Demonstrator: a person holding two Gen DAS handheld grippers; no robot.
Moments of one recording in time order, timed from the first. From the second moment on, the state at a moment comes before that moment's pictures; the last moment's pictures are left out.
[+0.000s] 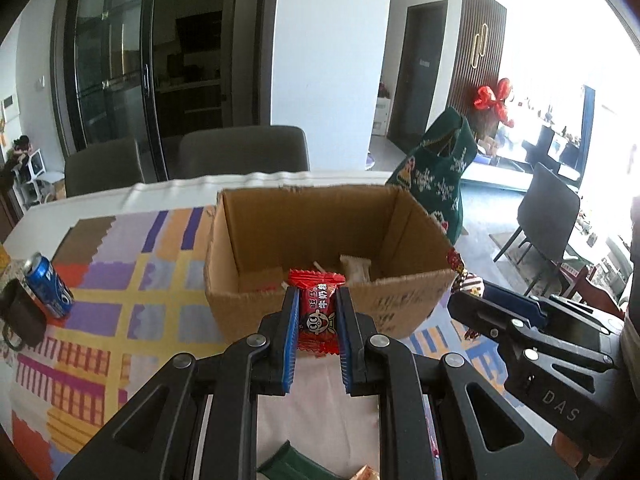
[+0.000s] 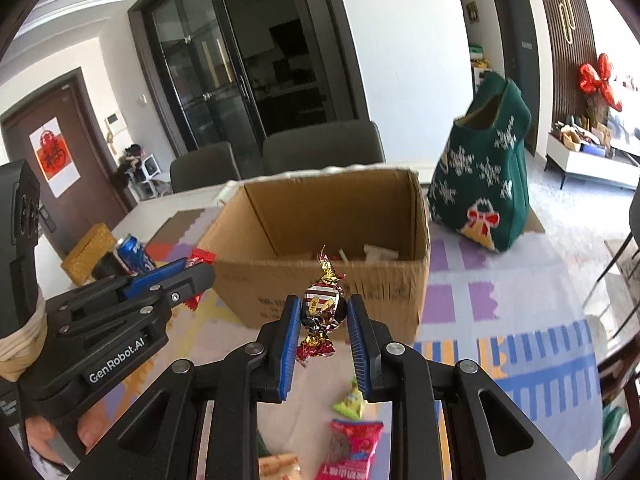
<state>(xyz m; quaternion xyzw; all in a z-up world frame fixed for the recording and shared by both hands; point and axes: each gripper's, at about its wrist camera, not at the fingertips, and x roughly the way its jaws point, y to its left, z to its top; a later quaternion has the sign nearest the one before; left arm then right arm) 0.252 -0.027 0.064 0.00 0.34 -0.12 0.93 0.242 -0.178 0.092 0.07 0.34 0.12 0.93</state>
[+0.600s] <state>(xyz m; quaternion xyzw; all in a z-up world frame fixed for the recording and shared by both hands) 0.302 -0.020 0.080 0.01 0.33 -0.11 0.94 0.297 -0.171 0.121 0.05 0.32 0.13 0.94</state>
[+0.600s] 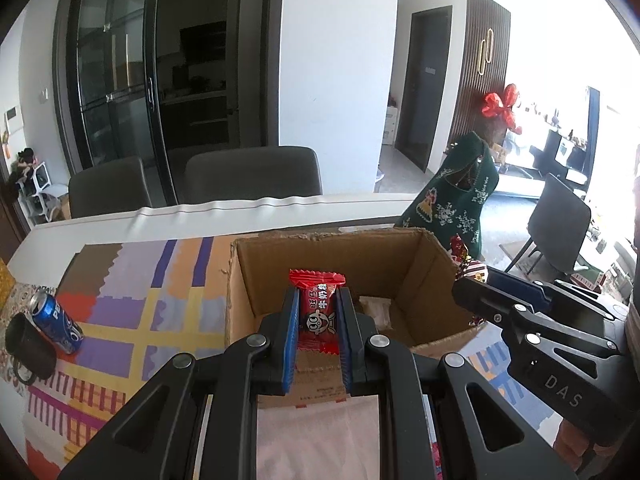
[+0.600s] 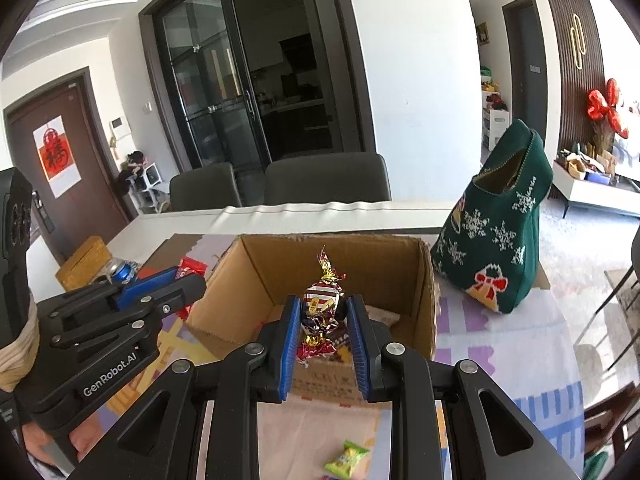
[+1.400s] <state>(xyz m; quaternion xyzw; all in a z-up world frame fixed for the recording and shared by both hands) 0.289 -0.007 0.071 0.01 0.36 -0.05 0.93 0.300 -0.172 0.111 0.04 0.34 0.09 0.93</state>
